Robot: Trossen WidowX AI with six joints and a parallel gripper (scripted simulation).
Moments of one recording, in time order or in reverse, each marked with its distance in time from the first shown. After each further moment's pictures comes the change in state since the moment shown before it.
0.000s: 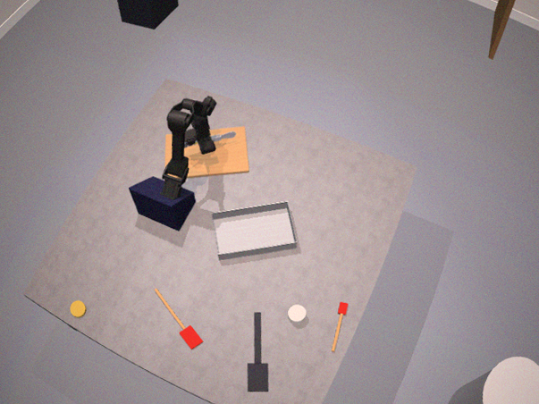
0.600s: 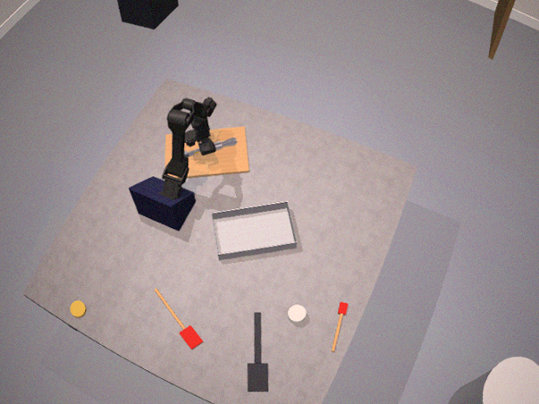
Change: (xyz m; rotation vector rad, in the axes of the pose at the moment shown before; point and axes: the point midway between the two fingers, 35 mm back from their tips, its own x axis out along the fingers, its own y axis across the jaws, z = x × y) arm 0.006 0.002 0.001 0.000 -0.002 0.003
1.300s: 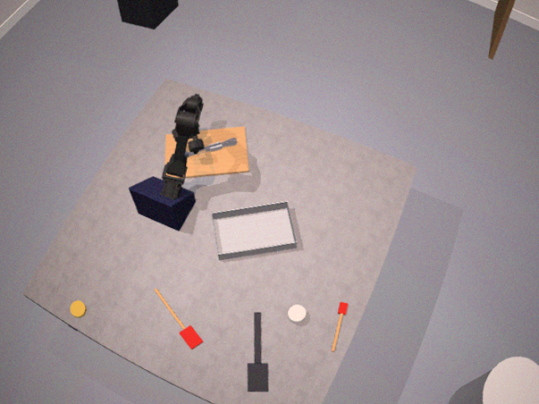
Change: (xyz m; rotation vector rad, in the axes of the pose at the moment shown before) arm -0.015 -0.017 0.045 0.026 -0.067 0.043
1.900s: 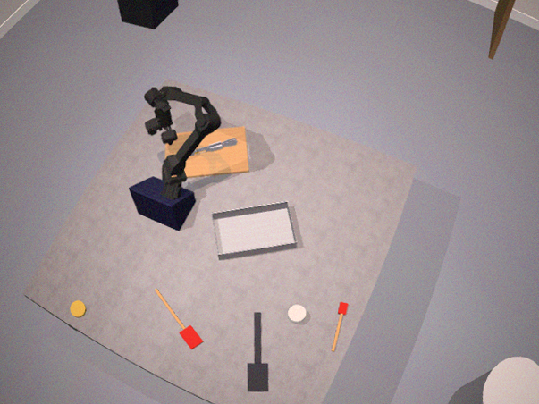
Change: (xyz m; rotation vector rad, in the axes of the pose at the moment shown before) arm -0.083 -0.011 0.105 -0.025 0.031 -0.016
